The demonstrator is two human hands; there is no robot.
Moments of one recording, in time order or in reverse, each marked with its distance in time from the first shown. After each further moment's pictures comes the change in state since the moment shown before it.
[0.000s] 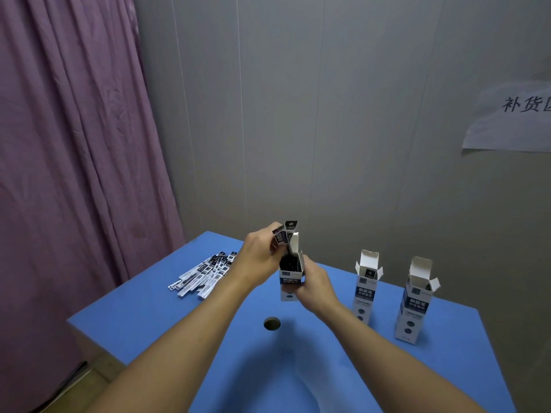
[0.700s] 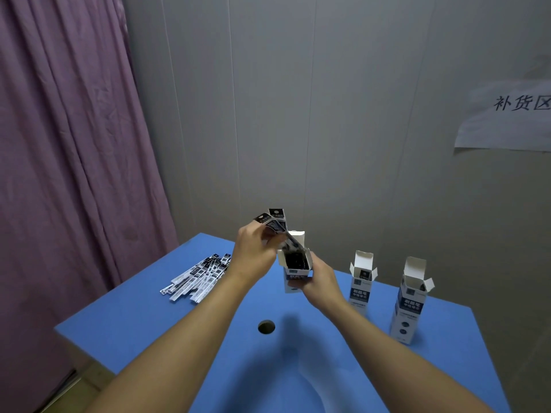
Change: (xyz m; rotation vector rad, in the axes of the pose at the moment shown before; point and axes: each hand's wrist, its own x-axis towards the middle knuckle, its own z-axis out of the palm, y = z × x) left_hand 0.015 0.017 0.003 -0.152 0.219 -0.133; right_hand 0.005 0.011 -0.021 0.124 0.065 0.019
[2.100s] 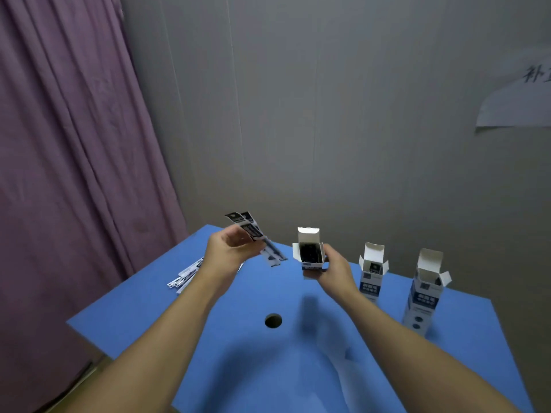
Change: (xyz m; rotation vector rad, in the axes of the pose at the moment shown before) left_hand -0.007 -0.044 -0.022 -0.582 -0.054 -0.457; right_hand 0.024 0.034 -0.008 0.095 0.042 0.106
